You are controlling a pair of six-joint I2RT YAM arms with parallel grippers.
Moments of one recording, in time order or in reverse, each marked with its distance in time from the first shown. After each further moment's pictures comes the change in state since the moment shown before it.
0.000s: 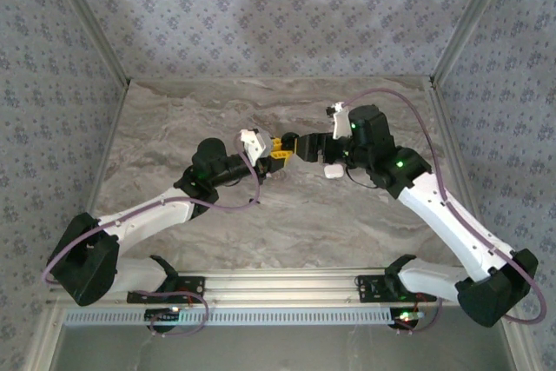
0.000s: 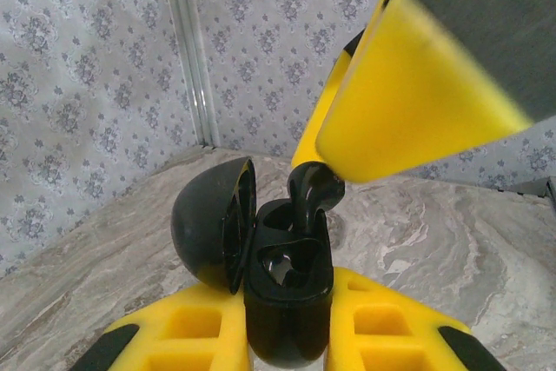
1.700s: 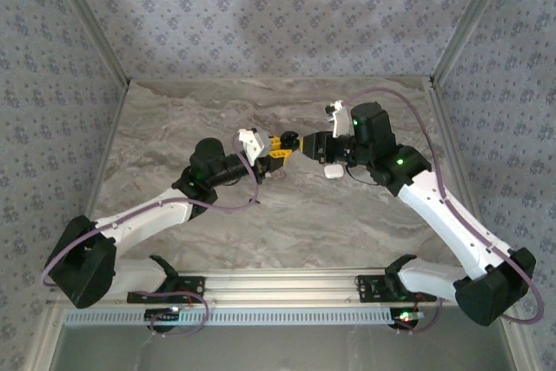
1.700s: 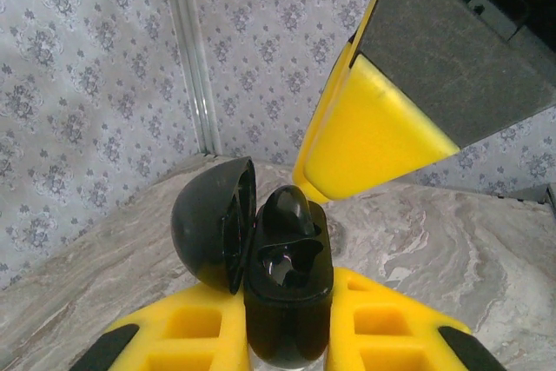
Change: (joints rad) left arm 0.000 -0.021 0.002 0.000 0.000 0.000; right arm -0.031 0.019 -0.002 0.026 -0.108 0.005
